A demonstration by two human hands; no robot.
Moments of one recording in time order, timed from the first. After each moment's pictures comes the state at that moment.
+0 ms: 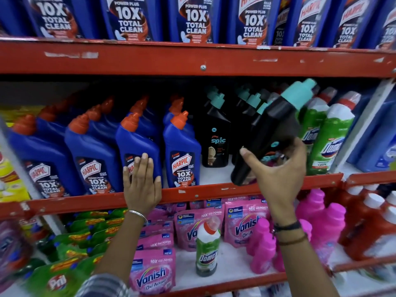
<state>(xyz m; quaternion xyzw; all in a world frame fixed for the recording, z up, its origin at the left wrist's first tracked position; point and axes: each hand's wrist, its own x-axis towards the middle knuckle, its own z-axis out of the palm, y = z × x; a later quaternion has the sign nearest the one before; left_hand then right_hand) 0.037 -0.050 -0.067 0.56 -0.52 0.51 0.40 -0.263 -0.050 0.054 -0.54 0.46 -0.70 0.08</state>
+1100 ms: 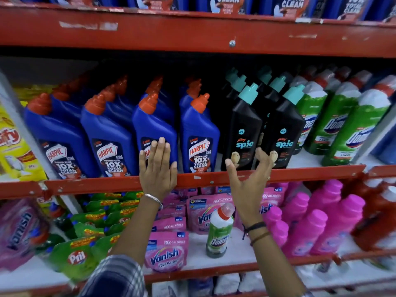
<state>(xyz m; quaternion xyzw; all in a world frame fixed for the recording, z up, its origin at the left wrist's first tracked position) 0.039 -0.048 -0.066 0.54 -0.54 0.50 0.41 -0.186 -0.045 -0.023 -0.59 0.46 -0.65 0.15</state>
